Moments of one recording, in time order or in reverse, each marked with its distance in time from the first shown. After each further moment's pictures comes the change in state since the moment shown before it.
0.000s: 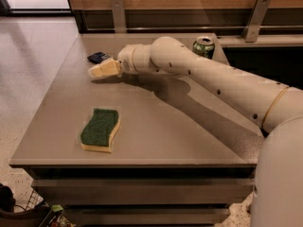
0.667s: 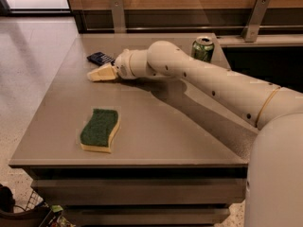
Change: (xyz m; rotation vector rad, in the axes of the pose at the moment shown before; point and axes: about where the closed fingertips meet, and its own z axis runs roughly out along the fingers) arm 0.025 0.017 0.017 -0.061 0.049 0.021
